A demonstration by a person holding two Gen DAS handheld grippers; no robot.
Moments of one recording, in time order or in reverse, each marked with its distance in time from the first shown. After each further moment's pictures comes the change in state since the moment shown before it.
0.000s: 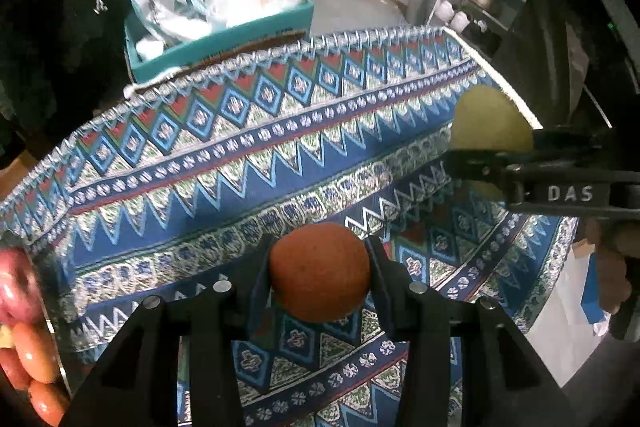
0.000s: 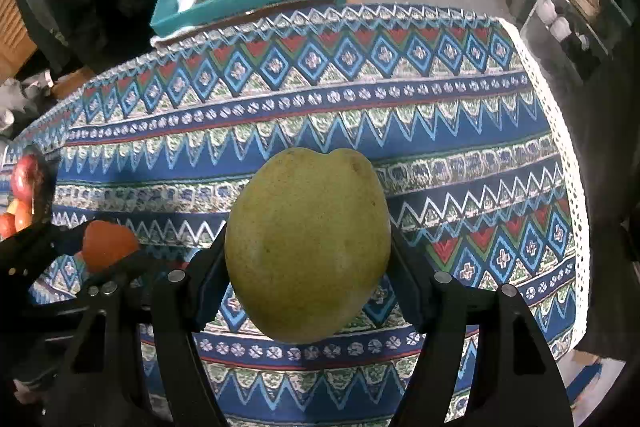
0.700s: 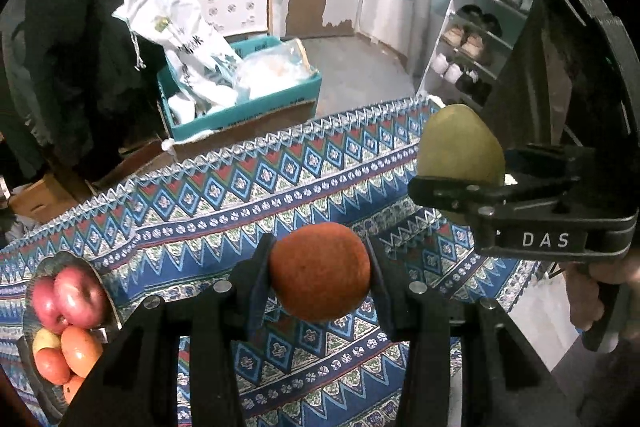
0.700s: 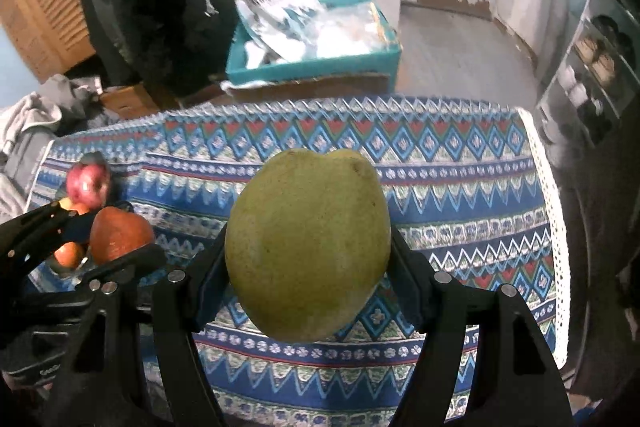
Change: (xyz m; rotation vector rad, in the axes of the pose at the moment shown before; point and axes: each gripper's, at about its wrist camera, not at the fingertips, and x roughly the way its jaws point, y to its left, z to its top) left arm -0.097 0.007 0.016 -0.021 -0.171 0.013; right arm -0.078 0.054 0.013 -0.131 -0.179 0.086
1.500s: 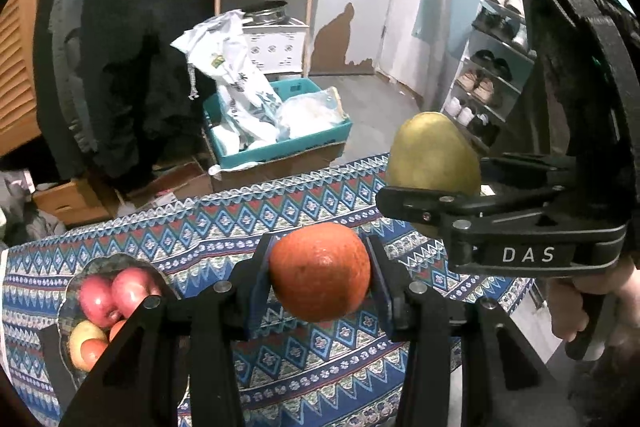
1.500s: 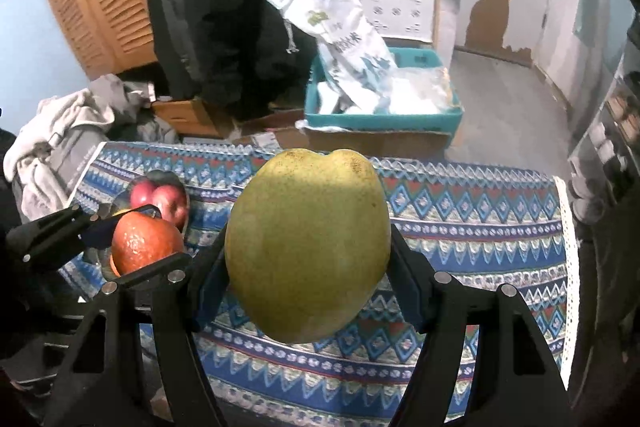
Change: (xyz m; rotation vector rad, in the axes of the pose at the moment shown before) left arm -0.080 0.050 -0.005 -0.069 -0.126 0.044; right arm -0.037 0.086 0.032 -0.116 -0.089 0.111
